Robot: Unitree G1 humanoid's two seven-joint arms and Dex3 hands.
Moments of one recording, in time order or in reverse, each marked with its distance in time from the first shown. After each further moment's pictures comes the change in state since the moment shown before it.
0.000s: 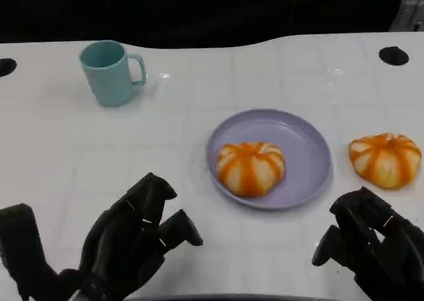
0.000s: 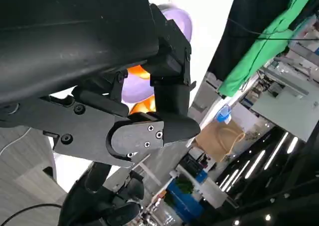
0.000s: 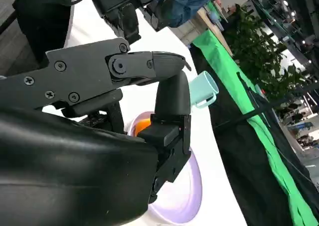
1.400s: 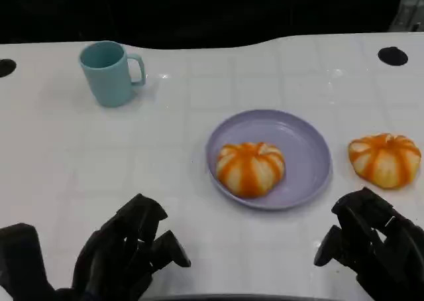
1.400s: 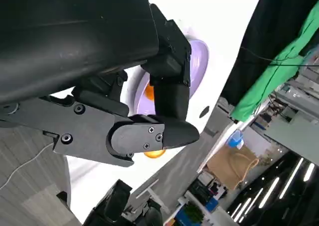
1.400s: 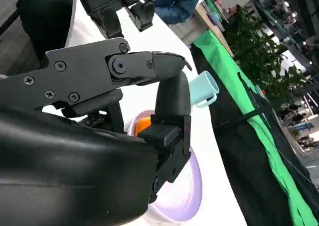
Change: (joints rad) left arm 0.046 0.025 -0.019 0.044 0.048 -0.055 0.033; right arm -0.007 -0.013 -0.005 0.026 0.007 -0.015 0.016
